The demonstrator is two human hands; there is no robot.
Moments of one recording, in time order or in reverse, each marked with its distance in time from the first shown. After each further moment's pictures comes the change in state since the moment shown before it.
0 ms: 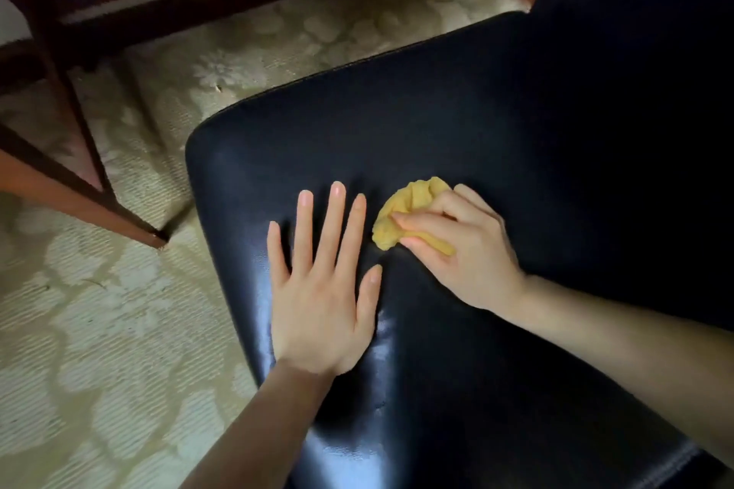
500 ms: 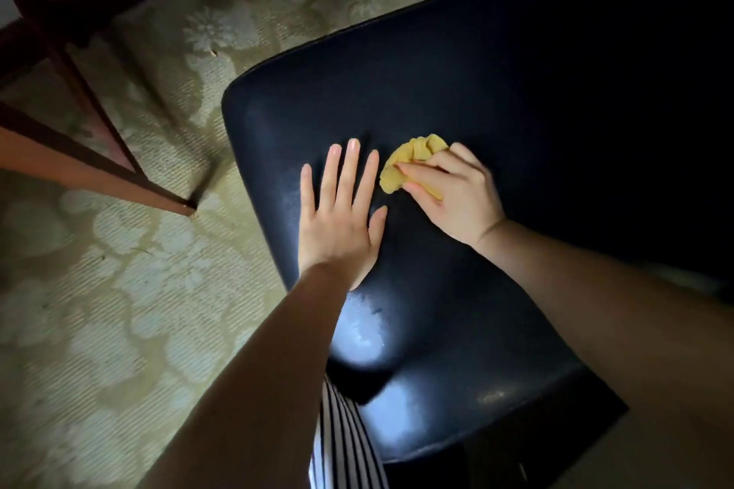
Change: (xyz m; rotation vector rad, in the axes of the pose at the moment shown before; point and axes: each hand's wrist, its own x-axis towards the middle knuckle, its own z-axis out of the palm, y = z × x) left_hand 0.028 -0.011 -0.019 0.257 -0.310 0.069; right_hand 0.011 -0.013 -0.002 -0.118 -0.039 0.118
